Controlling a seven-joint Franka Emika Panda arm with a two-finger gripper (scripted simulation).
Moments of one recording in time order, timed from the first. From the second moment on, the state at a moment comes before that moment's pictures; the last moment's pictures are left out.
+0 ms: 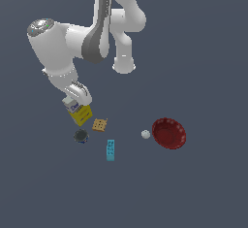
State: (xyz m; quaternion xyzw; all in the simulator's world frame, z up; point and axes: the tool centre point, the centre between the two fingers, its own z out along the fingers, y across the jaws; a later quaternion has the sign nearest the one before) arm -0.048 -0.210 0.195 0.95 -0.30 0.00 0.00
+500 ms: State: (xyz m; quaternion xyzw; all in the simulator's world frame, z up) arm -0.015 -0.163 0.281 0.95 -0.30 0.00 0.00
